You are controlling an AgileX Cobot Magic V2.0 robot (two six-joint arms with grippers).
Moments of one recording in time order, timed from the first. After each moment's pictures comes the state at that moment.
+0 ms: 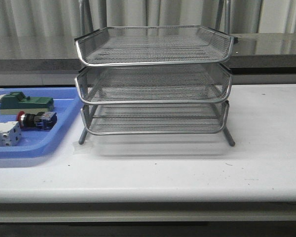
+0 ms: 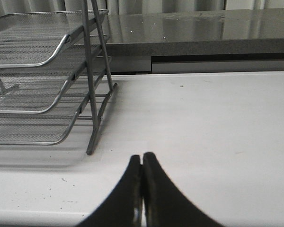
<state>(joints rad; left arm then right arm) 0.01 -0.01 0.00 0.04 0.03 -0.08 0.04 -0.01 0.03 0.02 0.14 0.03</state>
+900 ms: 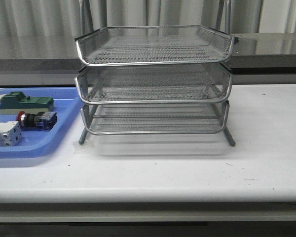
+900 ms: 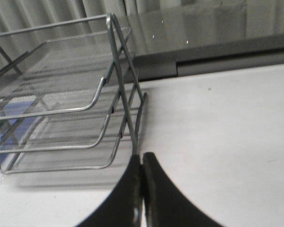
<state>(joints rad) 0.01 -0.01 0.00 0.04 0.03 -0.08 0.04 0.22 -0.38 0.18 0.44 0.03</state>
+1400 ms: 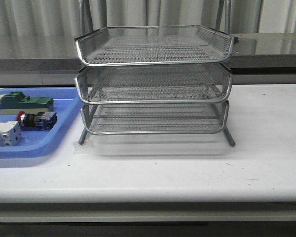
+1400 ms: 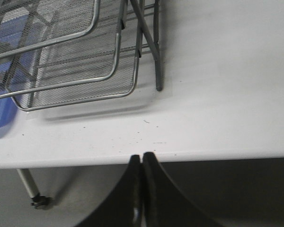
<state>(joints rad) 0.01 -0.01 0.00 0.04 0.03 -0.08 0.04 0.68 -0.57 0.38 0.62 0.03</state>
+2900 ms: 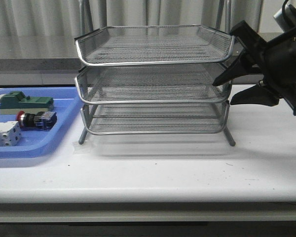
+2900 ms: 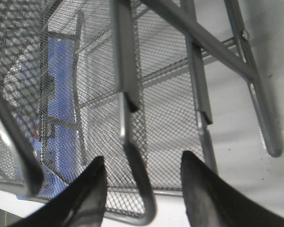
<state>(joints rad) 0.01 -0.01 0.00 0.04 0.03 -0.08 0.06 1.68 -0.84 1.64 0.53 -0.96</state>
